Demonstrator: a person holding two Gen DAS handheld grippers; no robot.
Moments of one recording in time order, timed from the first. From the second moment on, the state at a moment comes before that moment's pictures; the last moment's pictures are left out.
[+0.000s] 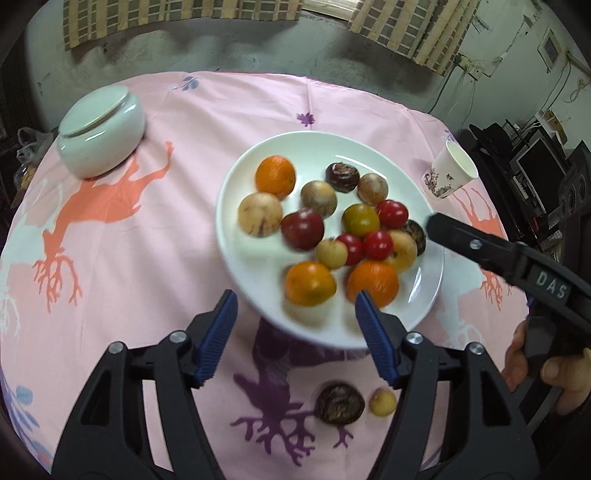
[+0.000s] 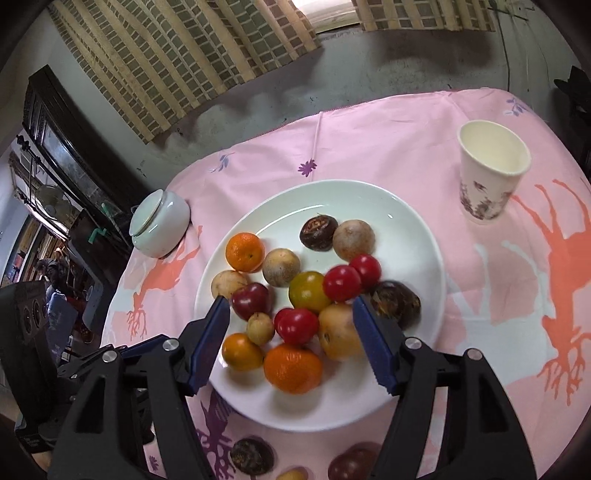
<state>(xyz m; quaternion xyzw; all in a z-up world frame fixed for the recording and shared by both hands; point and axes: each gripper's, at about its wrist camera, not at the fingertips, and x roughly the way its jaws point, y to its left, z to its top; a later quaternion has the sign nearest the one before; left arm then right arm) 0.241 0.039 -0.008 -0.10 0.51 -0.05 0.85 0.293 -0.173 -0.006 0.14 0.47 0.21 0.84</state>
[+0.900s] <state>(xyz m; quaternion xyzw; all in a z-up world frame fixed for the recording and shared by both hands) 0.111 0.035 -0.039 -0.09 0.58 -0.02 0.81 0.108 -0.175 -0.055 -0.02 0.54 0.20 0.82</state>
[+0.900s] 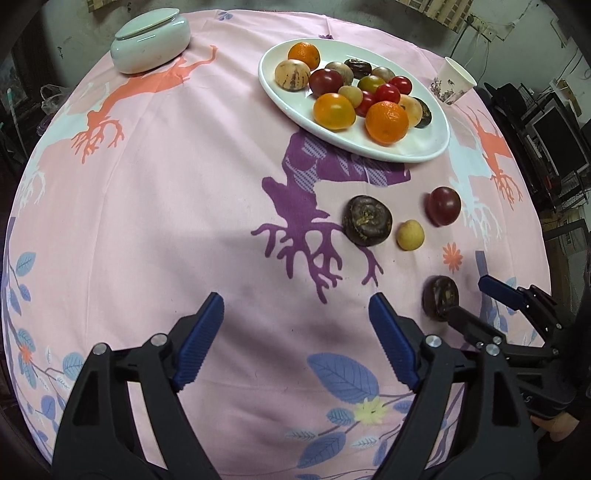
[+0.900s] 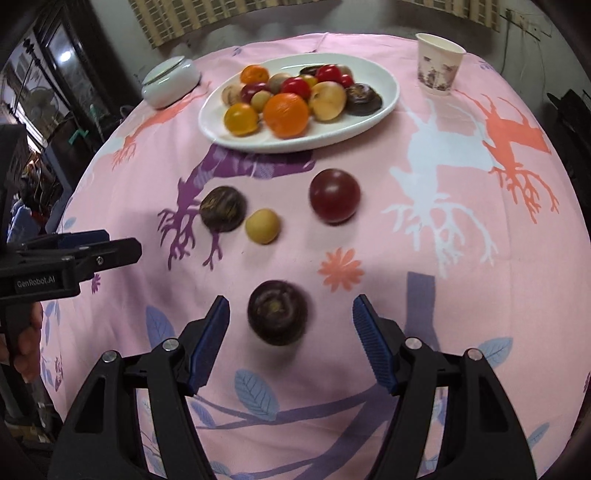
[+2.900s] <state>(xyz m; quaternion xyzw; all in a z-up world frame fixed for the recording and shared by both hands) 0.178 -0.003 -0.046 -0.02 0.55 -0.09 0.83 0.146 -0.208 -0.052 0.04 0.55 0.19 0.81</state>
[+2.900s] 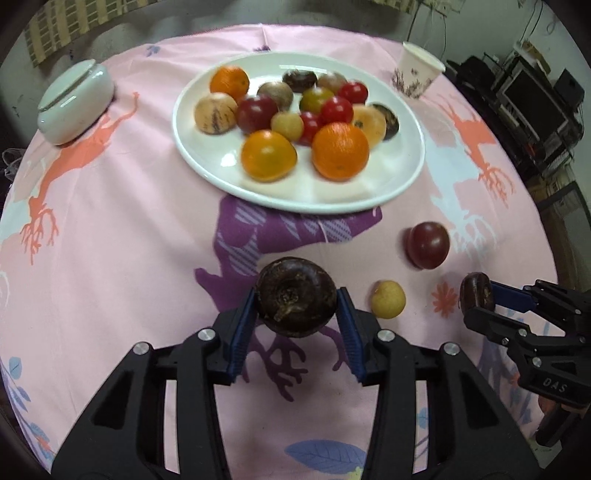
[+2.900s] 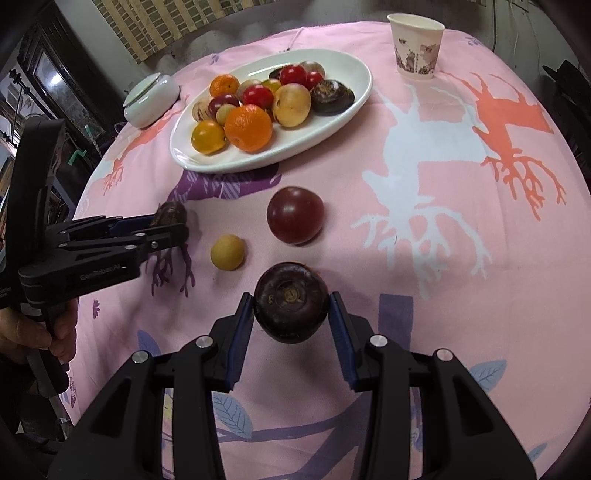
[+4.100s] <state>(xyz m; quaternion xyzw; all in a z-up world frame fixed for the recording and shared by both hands) 0.294 0.040 -0.024 -0.08 0.49 -0.04 0.86 0.323 -0.134 -0.018 0.12 0.49 0.22 0.84</state>
